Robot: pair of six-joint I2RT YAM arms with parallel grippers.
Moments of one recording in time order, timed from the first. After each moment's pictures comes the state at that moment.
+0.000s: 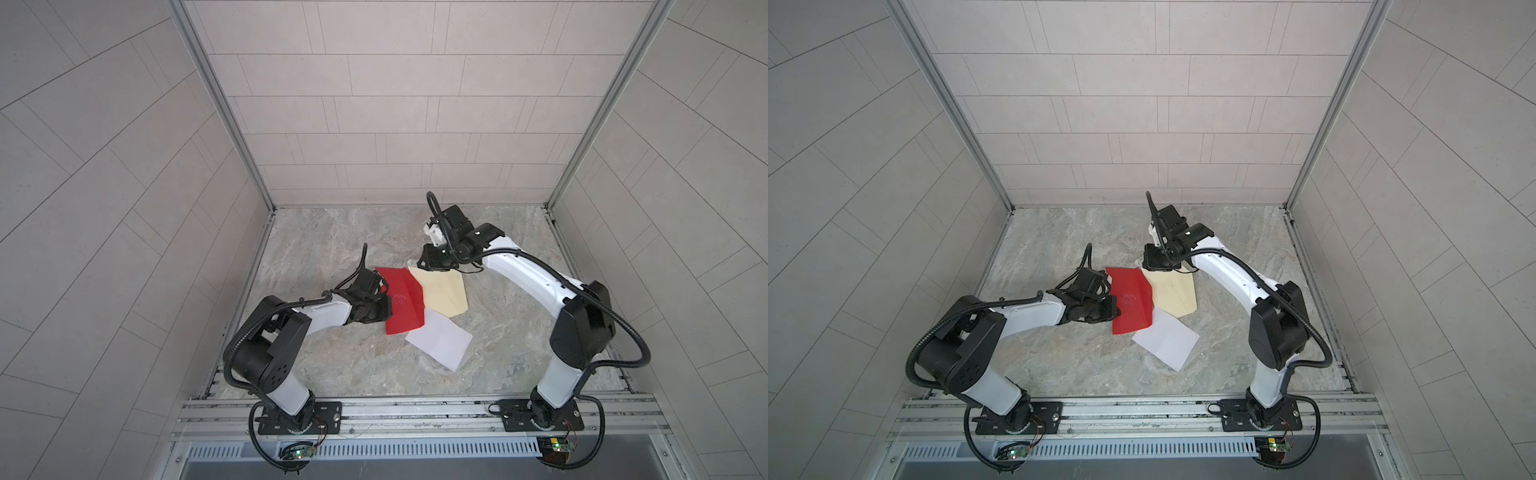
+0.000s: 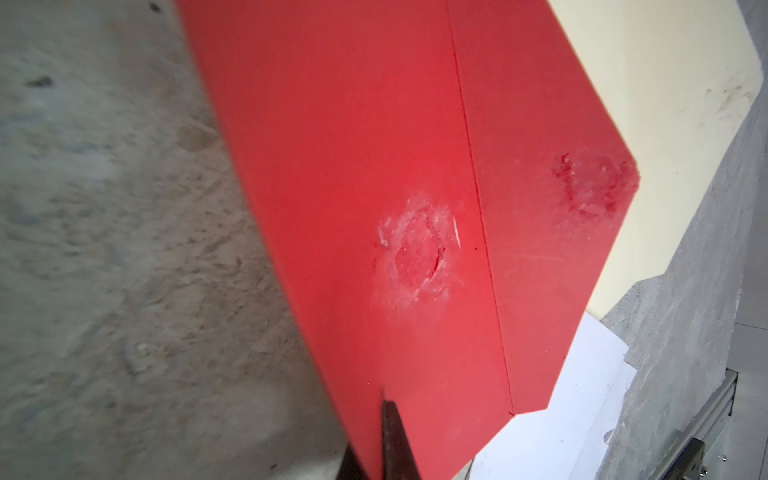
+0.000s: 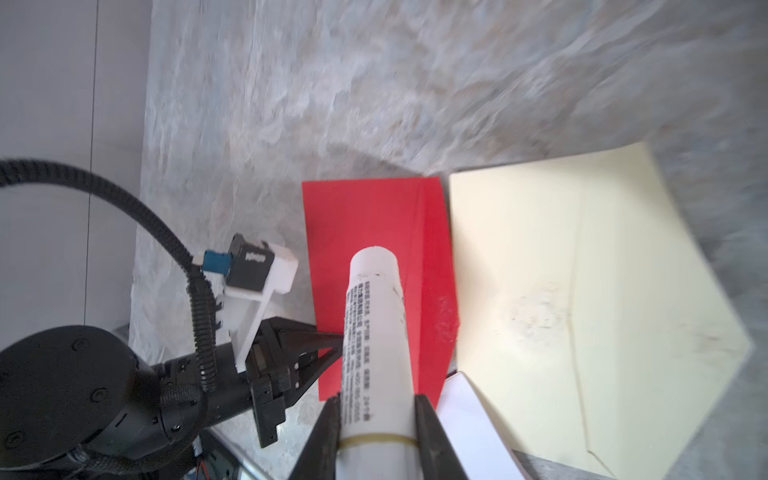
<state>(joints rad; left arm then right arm) -0.53 1.61 0.72 -0.12 0.28 -0.61 0.51 1.72 1.53 -0.78 -0.24 0.49</state>
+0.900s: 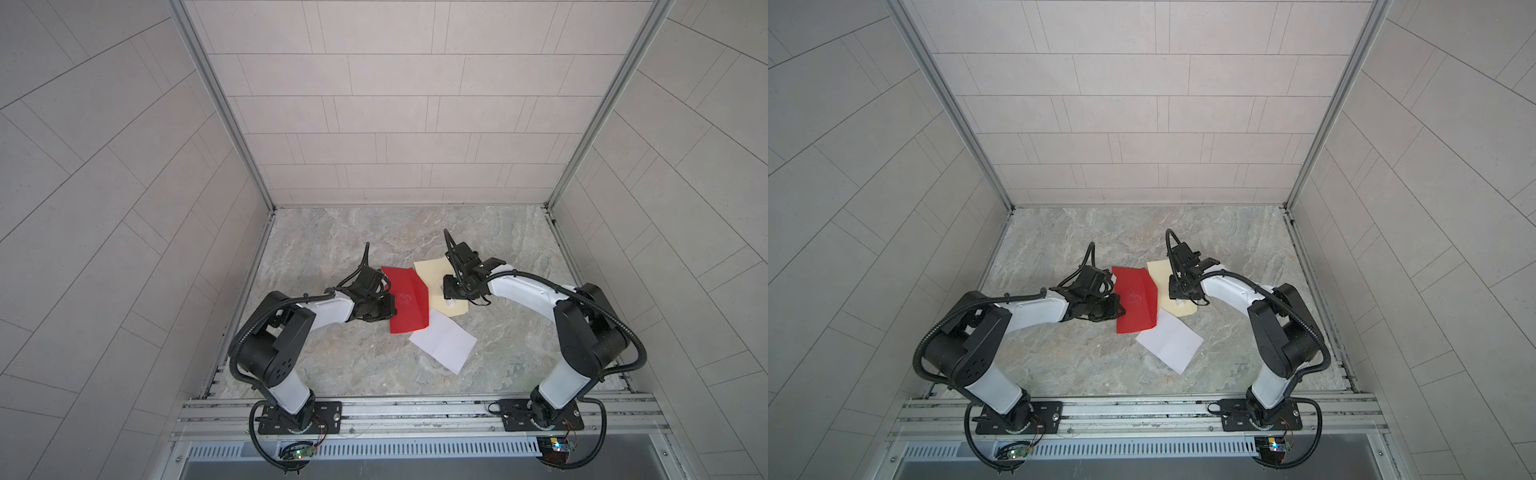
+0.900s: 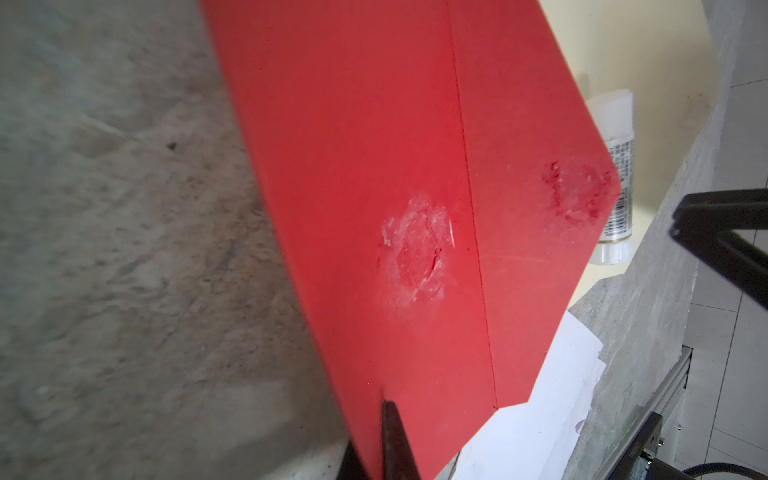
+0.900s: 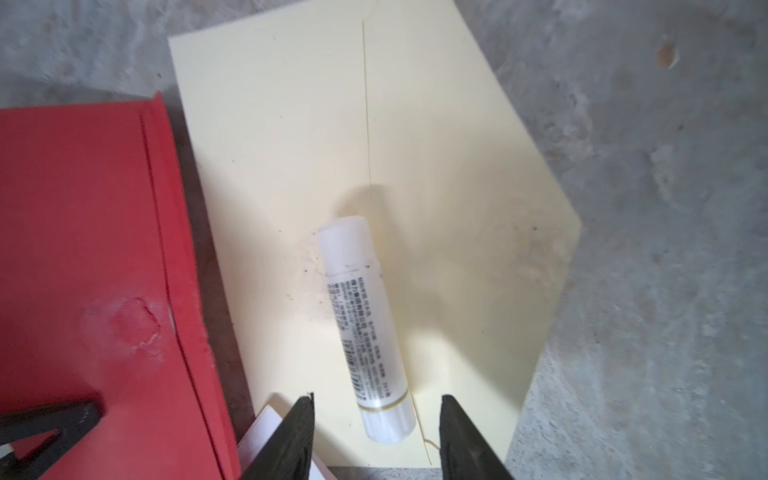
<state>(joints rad) -0.53 1.65 0.75 -0.11 0.36 -0.62 0.50 1.66 1.11 -0.58 0.03 0.54</state>
